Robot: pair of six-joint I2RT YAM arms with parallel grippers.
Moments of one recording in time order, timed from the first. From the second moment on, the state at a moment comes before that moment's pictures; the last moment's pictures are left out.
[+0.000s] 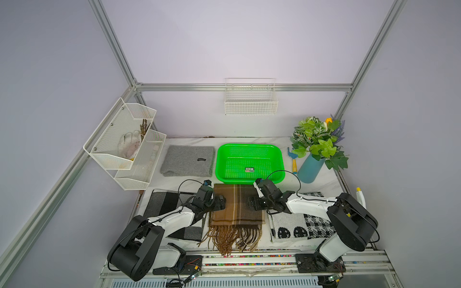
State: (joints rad) left arm -0.47 1.33 0.46 0.04 0.07 -0.59; right arm 0.72 1.61 0.78 -0.11 -0.15 0.55
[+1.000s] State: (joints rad) left arm -0.47 1.41 0.43 0.18 0.24 -0.61; right arm 0.70 1.66 0.69 0.13 -0.43 0.55
